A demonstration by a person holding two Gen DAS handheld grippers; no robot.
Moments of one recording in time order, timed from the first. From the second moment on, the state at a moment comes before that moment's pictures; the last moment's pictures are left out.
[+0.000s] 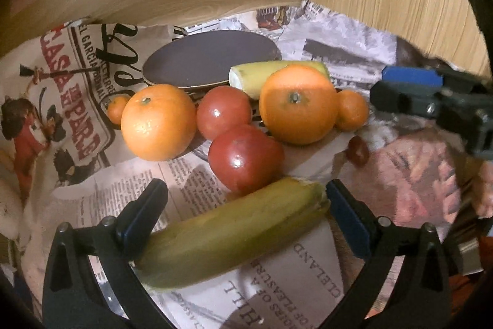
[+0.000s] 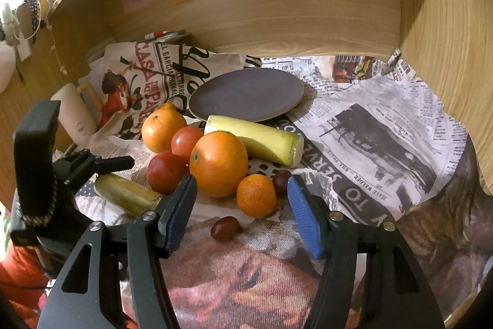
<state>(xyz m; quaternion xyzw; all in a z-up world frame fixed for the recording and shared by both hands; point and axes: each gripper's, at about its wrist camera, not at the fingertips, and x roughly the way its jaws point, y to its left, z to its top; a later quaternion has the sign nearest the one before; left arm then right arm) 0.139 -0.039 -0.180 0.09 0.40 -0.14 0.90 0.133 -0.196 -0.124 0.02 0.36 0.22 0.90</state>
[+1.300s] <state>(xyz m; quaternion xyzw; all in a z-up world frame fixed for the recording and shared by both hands) 0.100 0.073 -0.181 0.01 0.42 -0.07 0.90 0.155 -0.151 -0.126 -0.08 0.38 0.26 0.88</state>
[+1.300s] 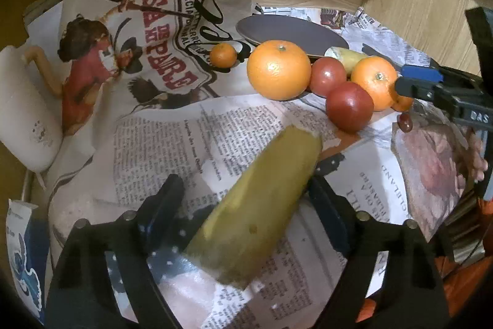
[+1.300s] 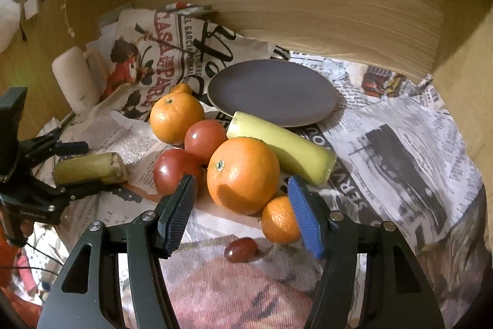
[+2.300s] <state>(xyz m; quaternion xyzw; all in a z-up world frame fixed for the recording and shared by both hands) 0.134 0.079 -0.137 -0.03 0.39 -0.07 0.92 0.181 -0.148 -0.115 -0.06 0.38 0.28 0.88</state>
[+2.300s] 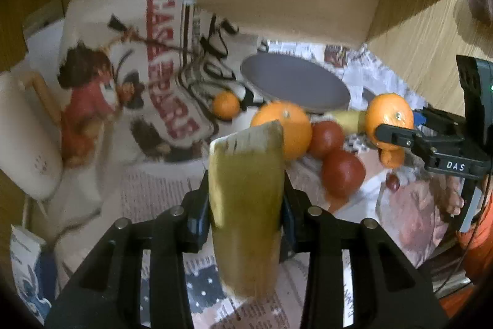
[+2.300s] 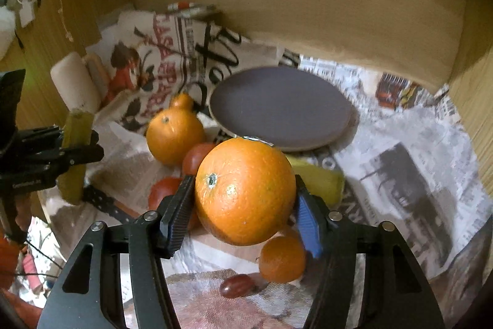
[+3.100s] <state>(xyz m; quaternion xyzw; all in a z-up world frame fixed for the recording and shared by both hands) 0.208 0.032 -0.065 0.00 0.30 -0.10 0.95 0.240 -0.148 -0.072 -0.07 0.32 0.26 0.91</state>
